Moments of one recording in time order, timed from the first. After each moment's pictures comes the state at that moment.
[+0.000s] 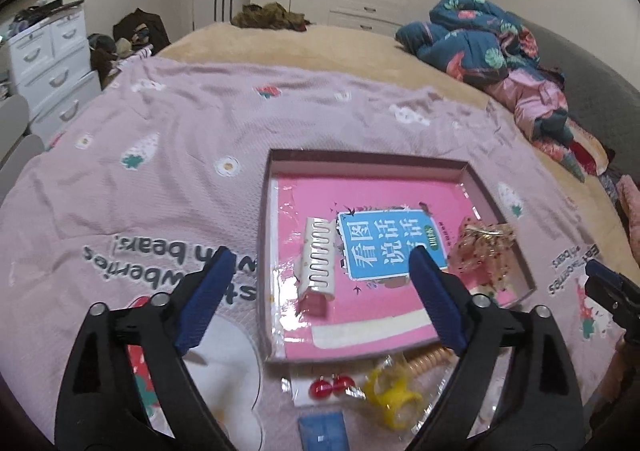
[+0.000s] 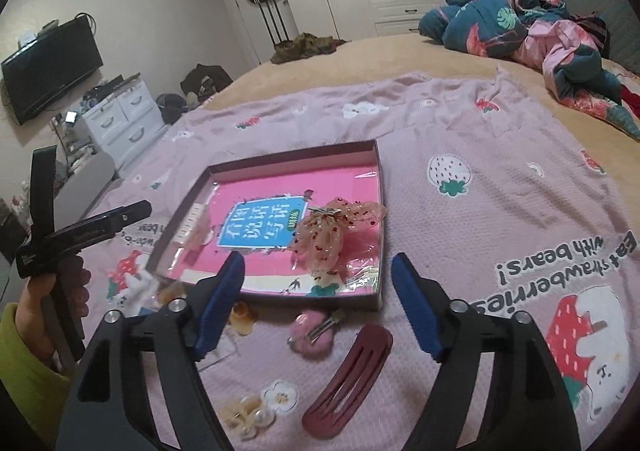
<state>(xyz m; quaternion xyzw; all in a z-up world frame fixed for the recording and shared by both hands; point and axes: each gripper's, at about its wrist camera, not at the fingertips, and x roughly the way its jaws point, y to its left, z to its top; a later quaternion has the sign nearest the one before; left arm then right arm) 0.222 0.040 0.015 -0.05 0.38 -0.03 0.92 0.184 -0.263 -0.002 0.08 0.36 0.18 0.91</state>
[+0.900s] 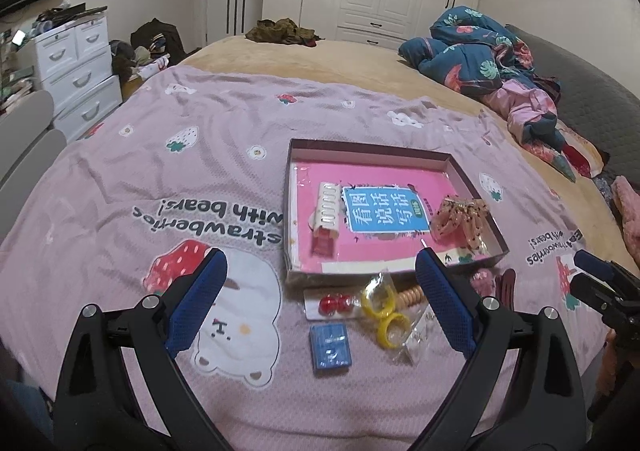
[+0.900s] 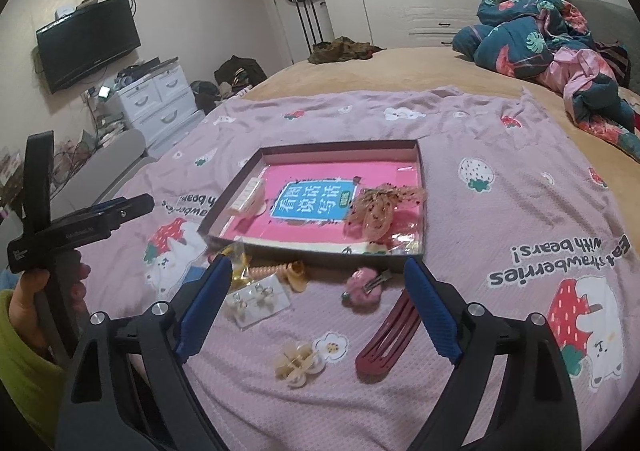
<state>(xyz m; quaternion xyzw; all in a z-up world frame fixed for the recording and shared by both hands) 0.131 0.048 0.034 -0.05 0.36 -0.01 0.93 0.119 -0.236 0.017 0.04 0.35 0.23 0.91</state>
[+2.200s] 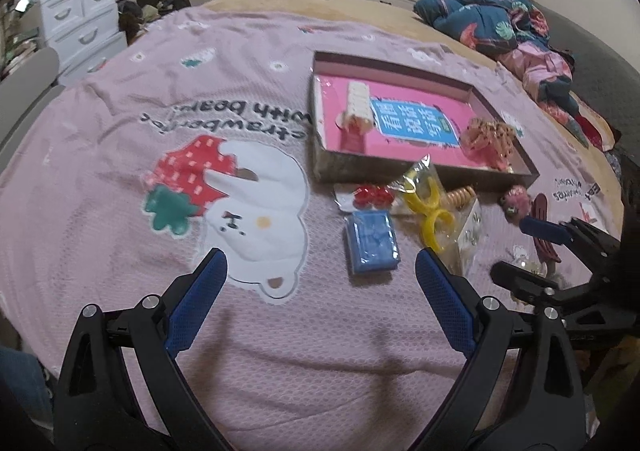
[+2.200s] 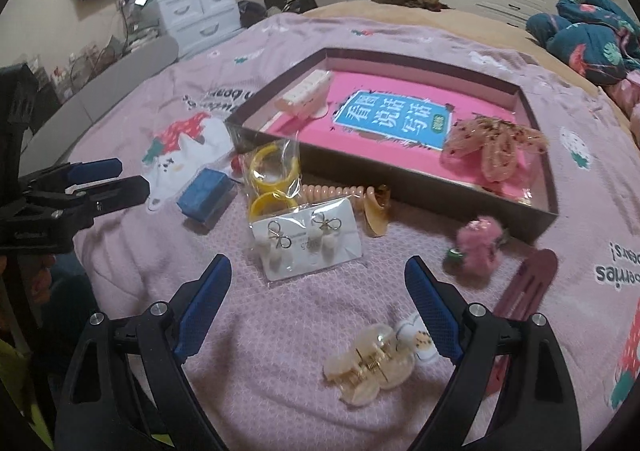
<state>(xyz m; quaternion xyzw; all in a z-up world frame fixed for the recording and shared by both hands) 0.098 0.062 -0.040 -0.06 0.43 -0.01 0.90 0.133 -0.139 -0.075 -0.07 0.42 0.30 0.85</state>
